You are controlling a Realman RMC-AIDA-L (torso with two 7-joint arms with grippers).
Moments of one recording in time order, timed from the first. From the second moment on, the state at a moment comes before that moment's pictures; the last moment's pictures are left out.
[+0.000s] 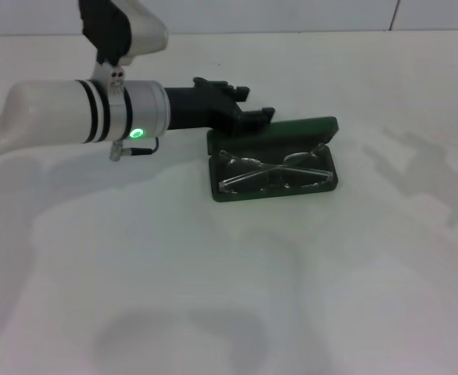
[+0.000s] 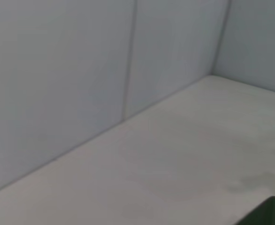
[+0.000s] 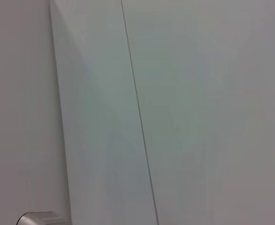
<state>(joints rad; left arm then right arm) -1.03 -2.09 2.84 -0.17 -0.26 0.99 -1.17 0.40 1.99 -0.65 -0.41 -1.37 -1.68 1.00</state>
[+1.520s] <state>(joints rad) -0.96 -2.09 2.84 -0.17 -0.24 1.23 -0.97 0.44 1.98 -0.66 -0.43 -1.40 -1.58 1.00</state>
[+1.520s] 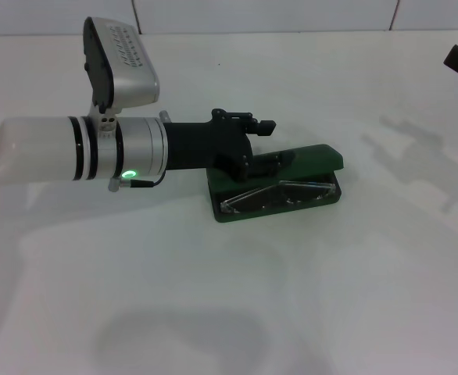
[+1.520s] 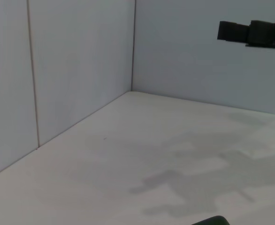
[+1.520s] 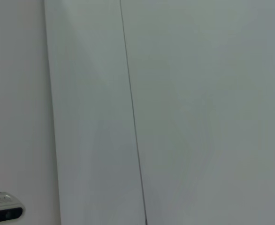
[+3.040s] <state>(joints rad) -0.77 -2.02 2.84 -0.17 -0.44 1.75 -0.86 0.54 1.94 -1.05 -0.48 -1.48 -1.70 1.10</state>
